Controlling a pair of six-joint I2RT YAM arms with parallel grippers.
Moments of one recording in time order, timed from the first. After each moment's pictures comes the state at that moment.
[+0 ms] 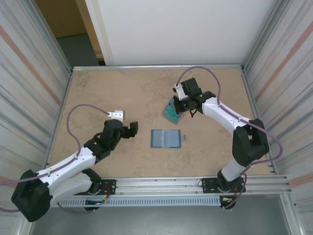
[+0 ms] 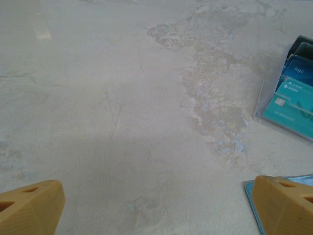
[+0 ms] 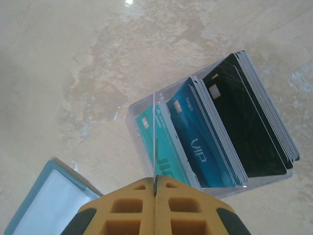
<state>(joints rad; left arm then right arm) -0.67 0.94 0.45 -0.06 -0.38 -0.35 0.48 1.65 1.27 -0.56 -0.13 0.01</state>
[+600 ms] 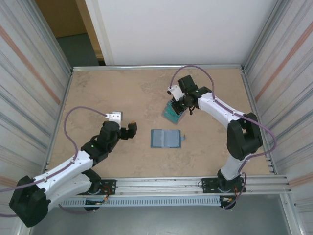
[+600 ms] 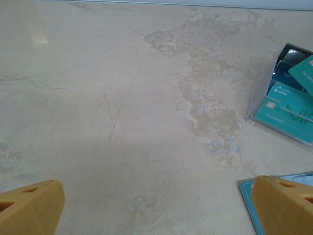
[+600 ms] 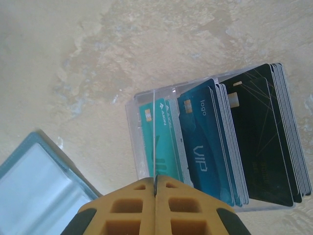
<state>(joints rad) -0.67 0.88 0.42 -0.05 -0.36 -0.34 0.48 1.74 1.36 -0.66 -0.15 -0.21</state>
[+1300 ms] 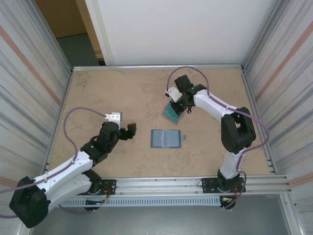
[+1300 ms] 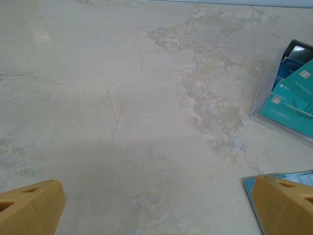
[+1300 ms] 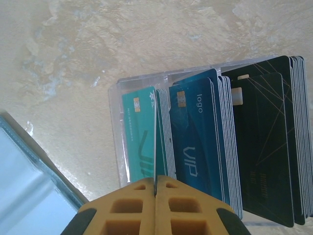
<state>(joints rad) -0.66 0.87 0.41 -0.05 -0.36 -0.34 0.48 1.83 1.43 -0.73 -0.11 -0.30</state>
